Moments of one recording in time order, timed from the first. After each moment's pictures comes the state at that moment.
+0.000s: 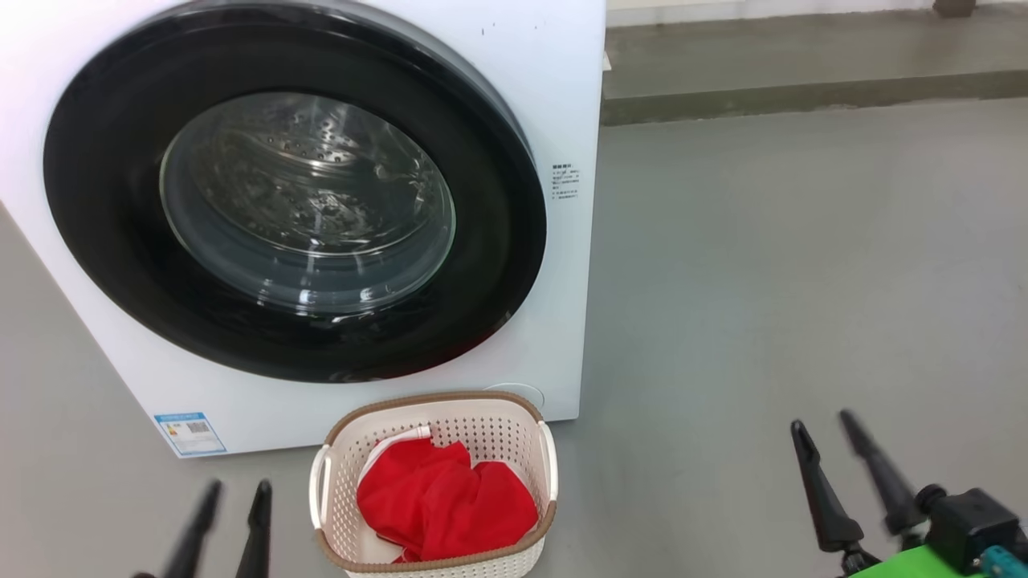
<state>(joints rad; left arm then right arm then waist) 0.11 0.16 0.01 0.08 -0.34 -0.12 -0.25 0.10 -0.12 0.01 0.11 0.30 0.13 -0.26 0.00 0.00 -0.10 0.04</state>
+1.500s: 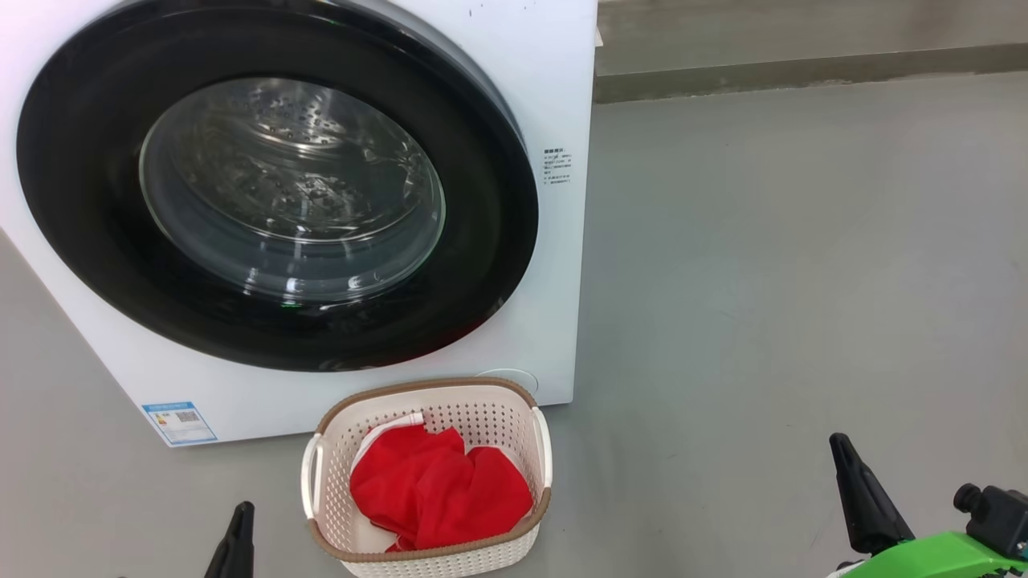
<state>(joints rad) 0.10 0.11 0.02 0.17 -0.75 -0.12 -0.13 0.09 -0.08 -0.02 0.19 0.71 0.13 -0.14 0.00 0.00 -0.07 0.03</state>
